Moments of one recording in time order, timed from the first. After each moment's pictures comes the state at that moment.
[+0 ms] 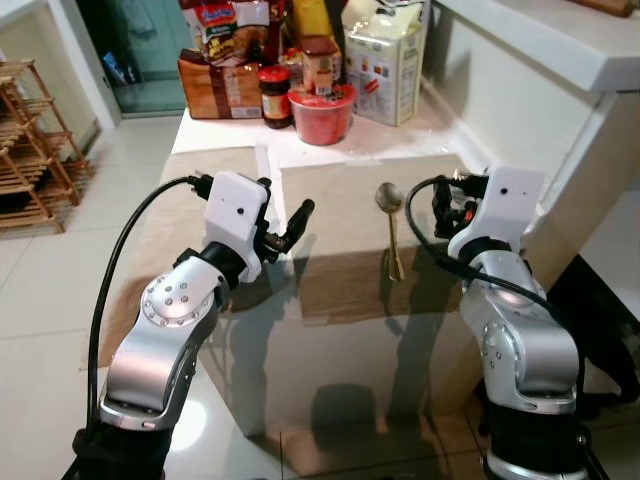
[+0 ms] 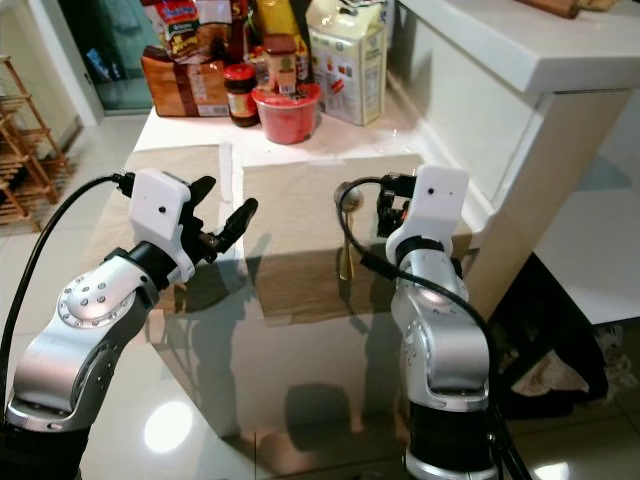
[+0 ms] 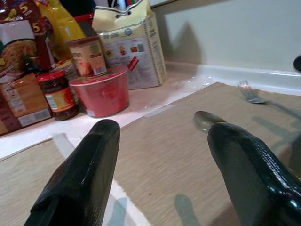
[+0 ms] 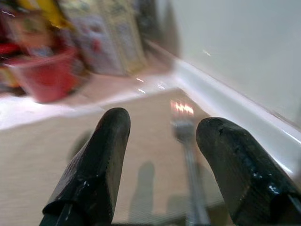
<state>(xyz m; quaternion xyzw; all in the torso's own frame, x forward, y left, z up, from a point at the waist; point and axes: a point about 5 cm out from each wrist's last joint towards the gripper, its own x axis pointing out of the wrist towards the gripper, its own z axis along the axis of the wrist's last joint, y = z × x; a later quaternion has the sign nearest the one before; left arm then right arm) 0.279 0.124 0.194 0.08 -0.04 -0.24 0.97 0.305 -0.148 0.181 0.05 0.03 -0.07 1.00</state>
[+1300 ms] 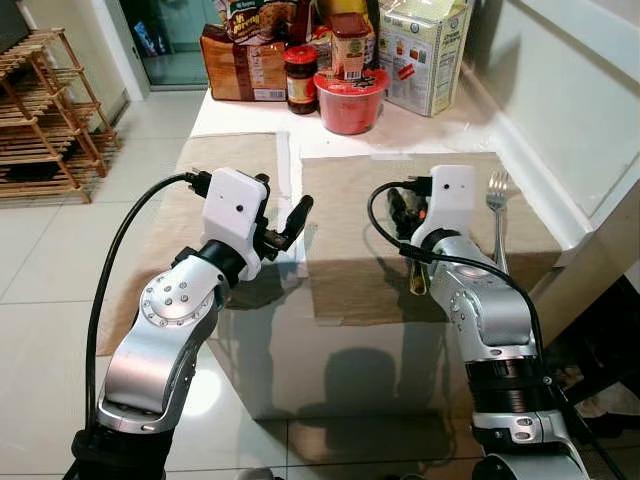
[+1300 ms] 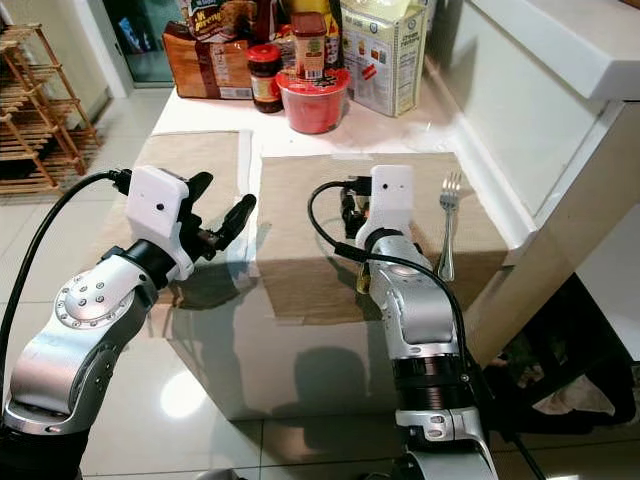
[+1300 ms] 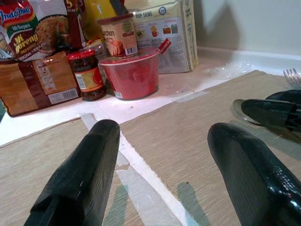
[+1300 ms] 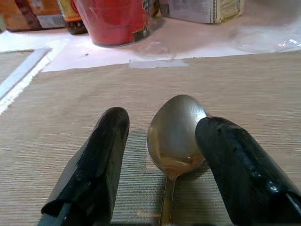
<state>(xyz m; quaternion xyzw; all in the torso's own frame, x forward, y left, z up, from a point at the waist) 0.276 0.124 0.198 0.08 -0.05 -0.23 0.97 0.336 -0.114 0.160 0.04 0.08 0.04 0.99</state>
